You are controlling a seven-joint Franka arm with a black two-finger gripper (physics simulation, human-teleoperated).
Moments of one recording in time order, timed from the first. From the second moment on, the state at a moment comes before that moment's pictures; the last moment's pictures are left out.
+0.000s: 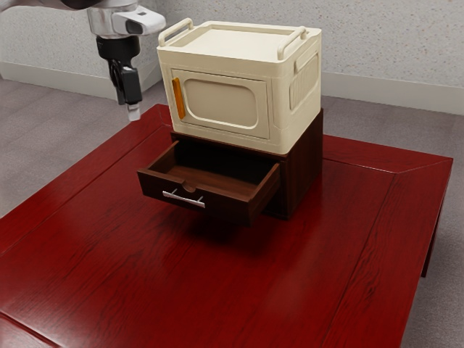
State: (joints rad) arm 0.16 0.11 -0.21 -1.34 0.04 1.33 0.57
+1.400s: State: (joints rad) arm 0.32 0.20 -0.38 -1.82 -0.03 1.77 -0.17
